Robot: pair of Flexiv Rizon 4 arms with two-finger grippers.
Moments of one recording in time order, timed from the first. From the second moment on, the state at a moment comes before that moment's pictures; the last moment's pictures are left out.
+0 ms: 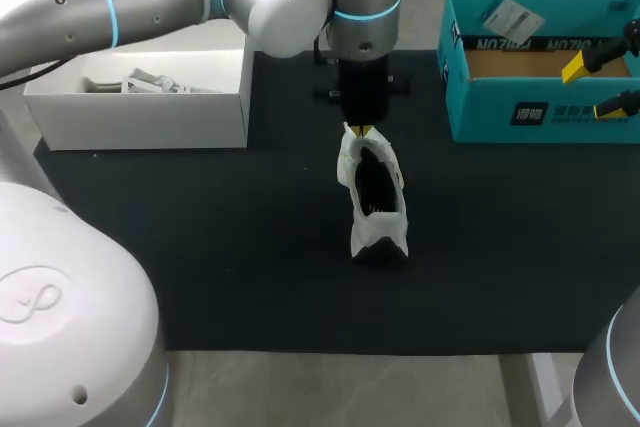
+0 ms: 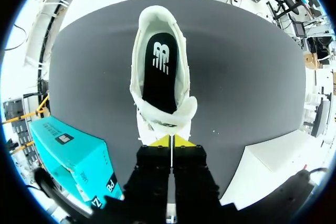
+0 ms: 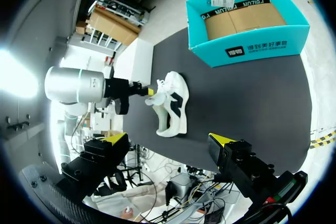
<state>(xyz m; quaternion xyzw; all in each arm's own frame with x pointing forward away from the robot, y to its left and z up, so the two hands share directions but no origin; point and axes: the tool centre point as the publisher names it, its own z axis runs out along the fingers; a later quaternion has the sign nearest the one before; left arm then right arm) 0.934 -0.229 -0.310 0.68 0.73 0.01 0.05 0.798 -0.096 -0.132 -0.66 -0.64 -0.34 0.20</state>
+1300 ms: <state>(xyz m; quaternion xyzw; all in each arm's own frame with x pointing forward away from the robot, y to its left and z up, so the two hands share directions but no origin) 0.892 -0.222 -0.315 0.66 0.75 -0.02 0.05 0.798 -0.096 -0.132 -0.66 -0.64 -0.34 0.20</state>
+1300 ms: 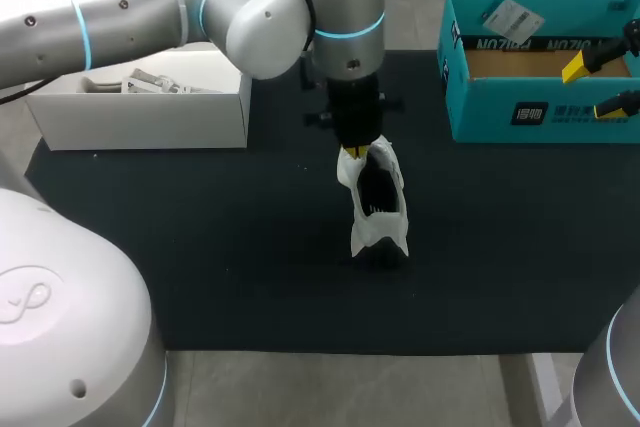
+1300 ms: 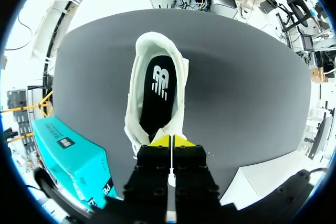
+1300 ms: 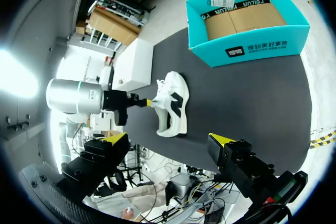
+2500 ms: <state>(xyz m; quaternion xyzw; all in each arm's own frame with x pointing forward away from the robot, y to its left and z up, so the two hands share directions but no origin) 0.916 -0.234 -0.315 0.65 0.75 -0.01 0.08 0.798 -0.096 -0.132 -0.66 -0.64 -0.34 0.20</state>
